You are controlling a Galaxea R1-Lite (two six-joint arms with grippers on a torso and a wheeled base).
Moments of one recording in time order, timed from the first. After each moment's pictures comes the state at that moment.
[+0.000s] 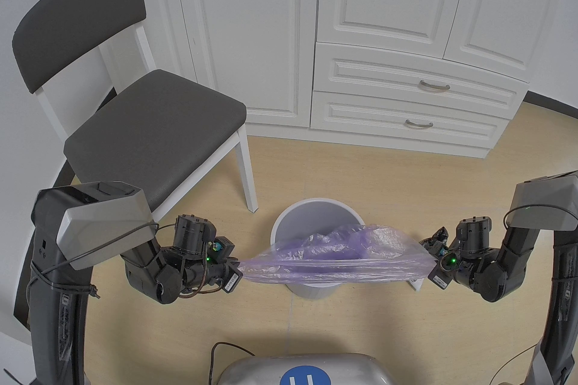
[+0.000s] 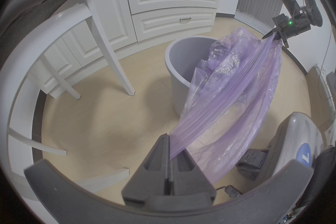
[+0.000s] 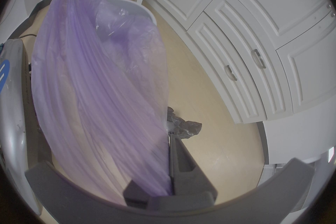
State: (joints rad) left arm -0.35 2.44 -0.88 -0.86 -0.09 0.37; right arm 0.13 2.32 -0.53 -1.15 -0.19 -0.81
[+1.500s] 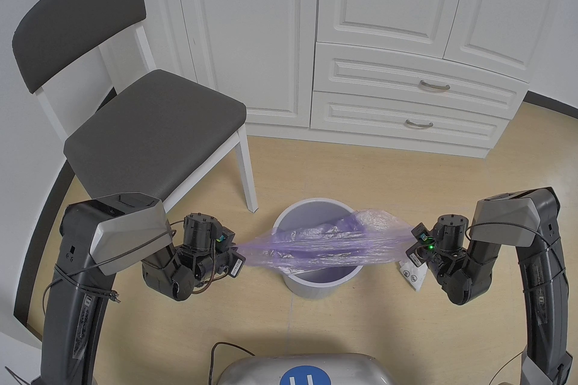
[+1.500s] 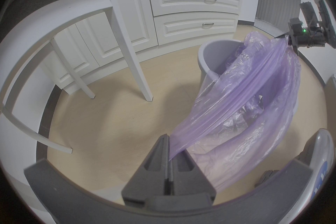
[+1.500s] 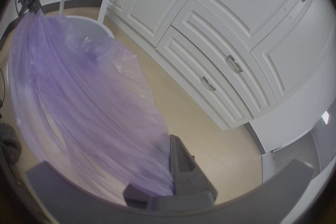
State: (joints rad) left arm -0.34 2.59 -1.06 -0.97 0.03 0.30; right arm 0.19 2.57 -0.79 -1.45 -0.30 -0.68
